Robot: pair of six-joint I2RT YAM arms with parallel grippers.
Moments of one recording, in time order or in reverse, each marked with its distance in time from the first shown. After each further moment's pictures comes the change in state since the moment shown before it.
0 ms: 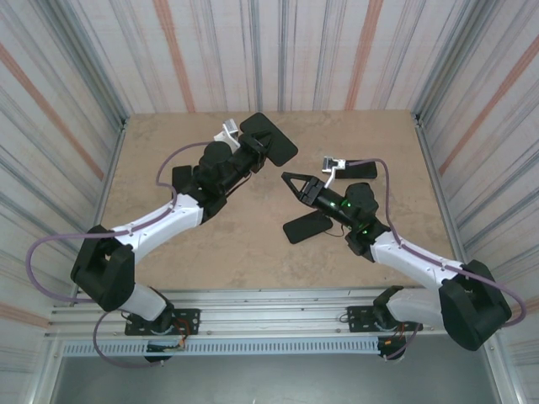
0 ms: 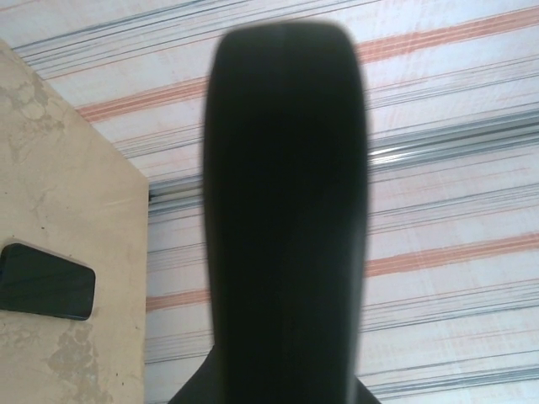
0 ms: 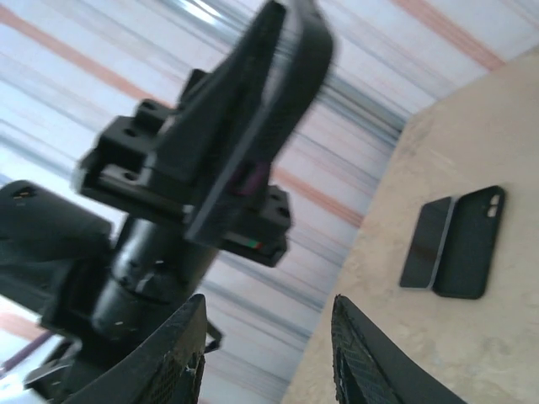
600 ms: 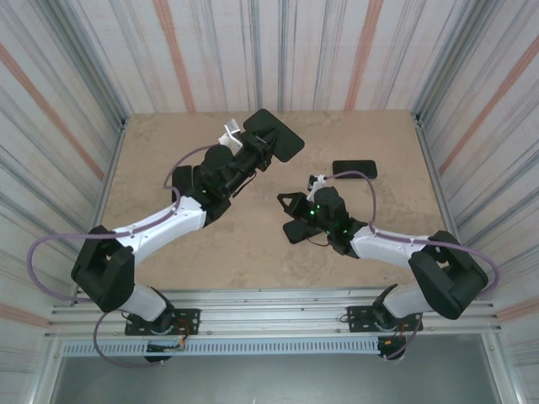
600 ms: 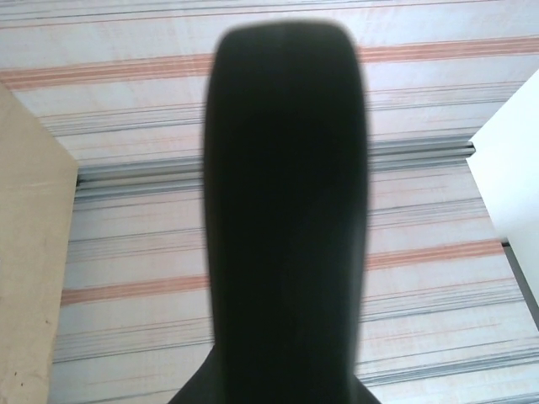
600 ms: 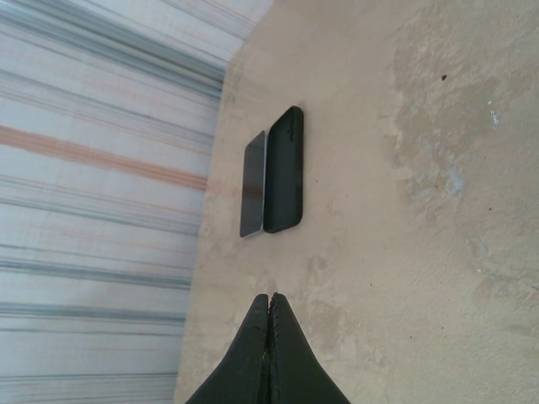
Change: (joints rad) left arm -0.045 0.000 0.005 0.109 -0.037 -0.143; right arm 0.089 0.223 0.013 -0.213 0.235 0.014
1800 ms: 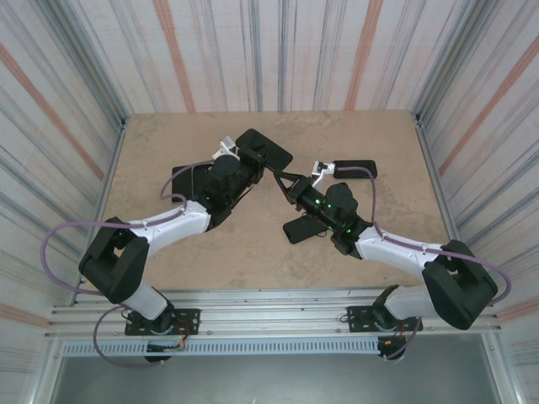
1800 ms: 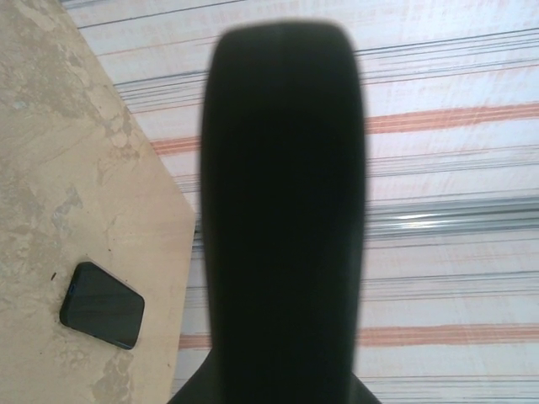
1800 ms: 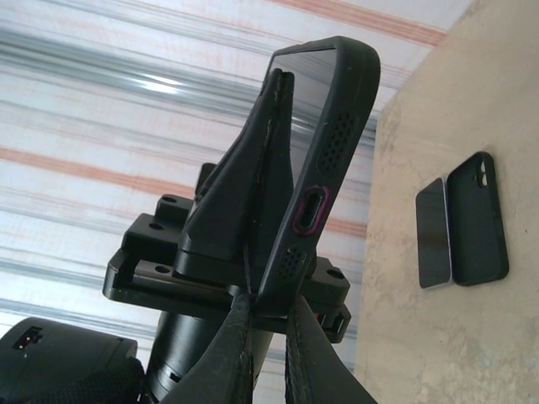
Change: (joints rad) left arm 0.021 0.062 -0.113 -0.017 -0.138 0.041; right arm 0.027 -0.073 0.032 0.234 0.024 0.237
